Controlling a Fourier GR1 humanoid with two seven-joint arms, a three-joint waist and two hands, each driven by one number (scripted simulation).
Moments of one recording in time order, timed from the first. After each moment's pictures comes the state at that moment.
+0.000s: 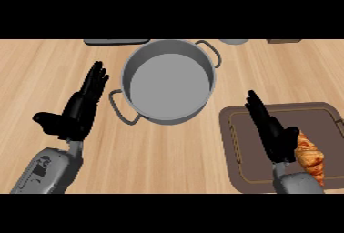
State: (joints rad) left arm -0.29 0.32 -0.25 -1.45 0.28 0.24 -0.08; right arm -0.11 -0.21 0.17 -1.45 -0.10 -0.09 0.02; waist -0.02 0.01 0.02
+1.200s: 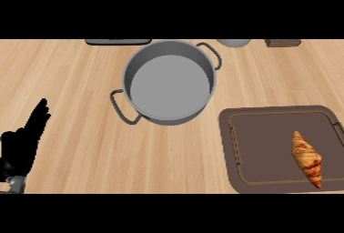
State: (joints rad) left arm 0.01 0.55 -0.14 -1.48 0.19 0.28 0.07; right arm 0.49 -0.70 -0.11 -1.87 0.59 -0.43 0.10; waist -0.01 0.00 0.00
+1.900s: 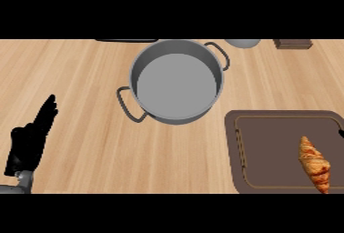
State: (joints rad) left arm -0.02 0.52 -0.15 -1.48 0.15 0.27 0.09; right arm 0.23 -0.78 0.12 -1.94 0.67 0.21 0.76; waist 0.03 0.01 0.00
